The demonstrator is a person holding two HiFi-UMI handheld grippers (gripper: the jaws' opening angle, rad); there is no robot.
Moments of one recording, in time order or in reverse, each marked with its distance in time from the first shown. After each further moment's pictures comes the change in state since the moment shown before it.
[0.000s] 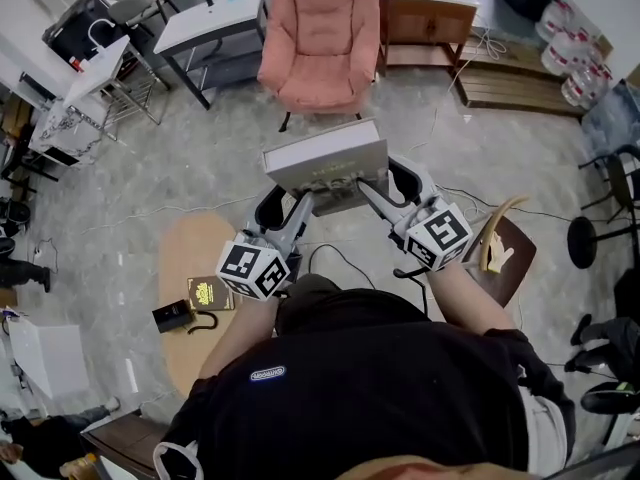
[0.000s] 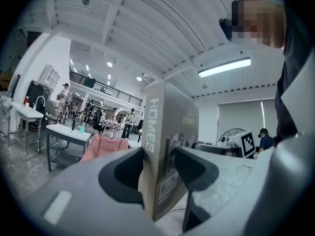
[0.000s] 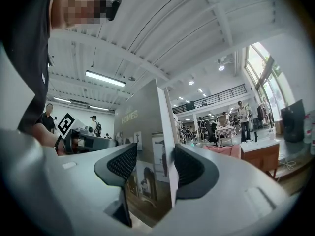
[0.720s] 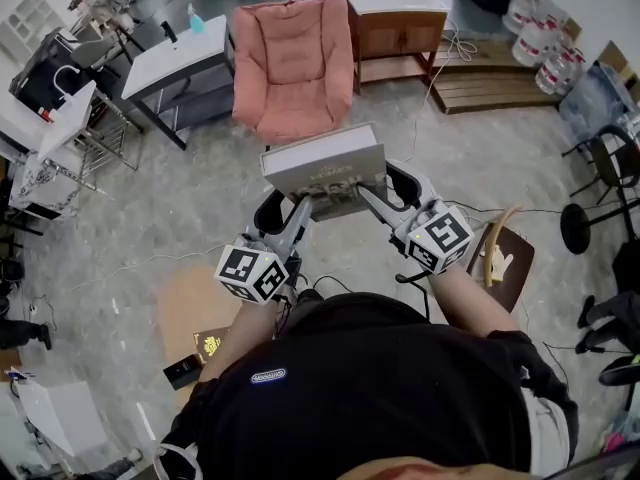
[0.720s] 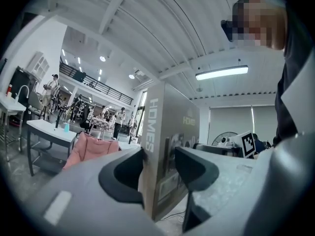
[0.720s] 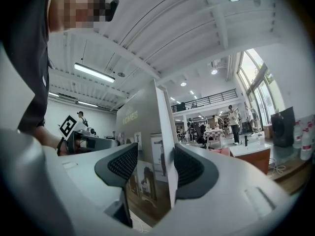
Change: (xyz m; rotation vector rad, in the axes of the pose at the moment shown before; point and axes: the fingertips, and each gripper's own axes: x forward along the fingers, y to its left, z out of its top) left arm 0.092 0.071 0.014 -0.015 -0.010 -0.147; right arm 0.063 -0.072 0.003 -0.019 0.002 -0.129
